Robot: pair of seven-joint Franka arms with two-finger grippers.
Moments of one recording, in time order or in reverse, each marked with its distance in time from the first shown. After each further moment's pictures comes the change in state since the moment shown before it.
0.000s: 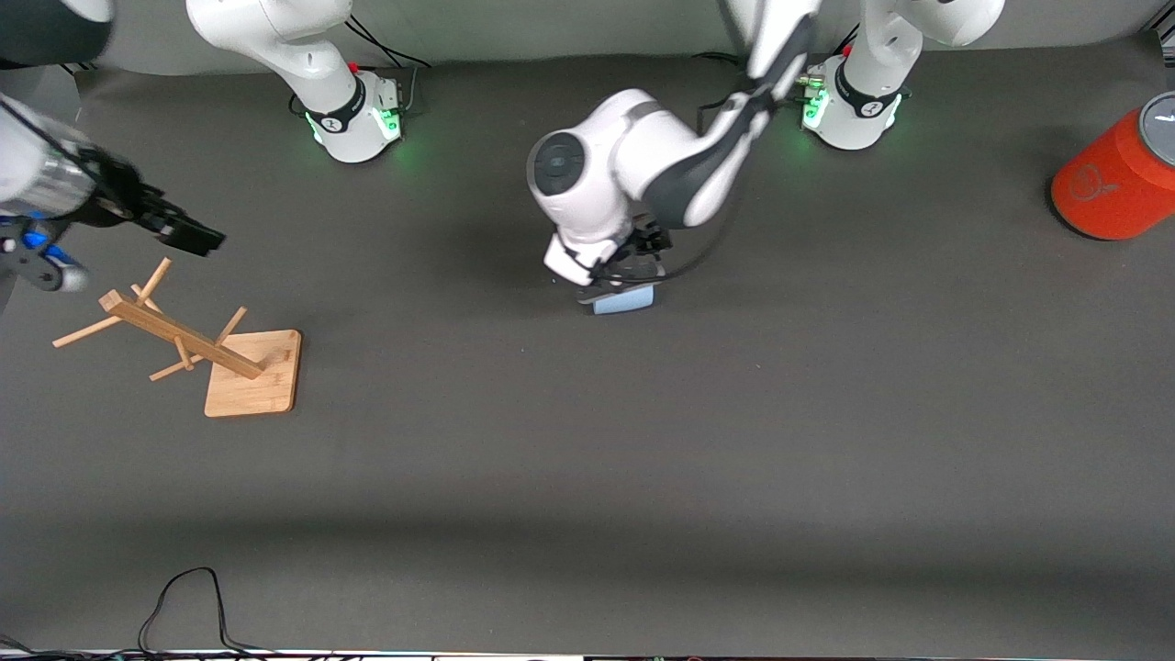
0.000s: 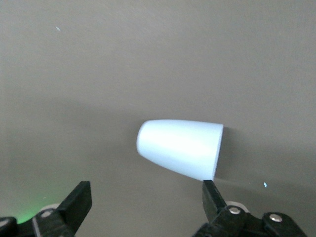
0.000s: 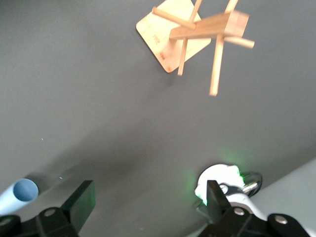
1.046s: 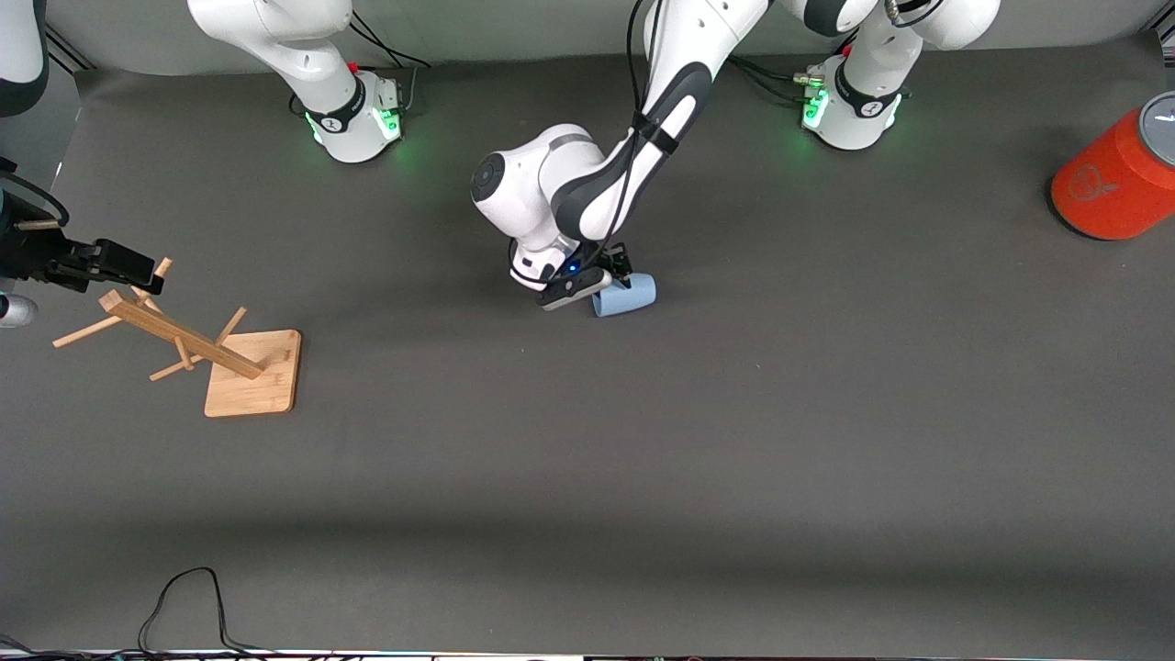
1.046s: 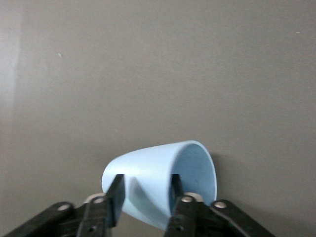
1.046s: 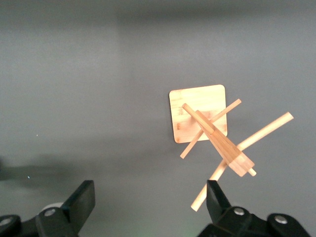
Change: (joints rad) left arm -0.090 0.210 0.012 0.145 0.223 -0.056 -0.152; right arm -0.134 0.019 0.037 -0.056 0.000 0.292 -0.564
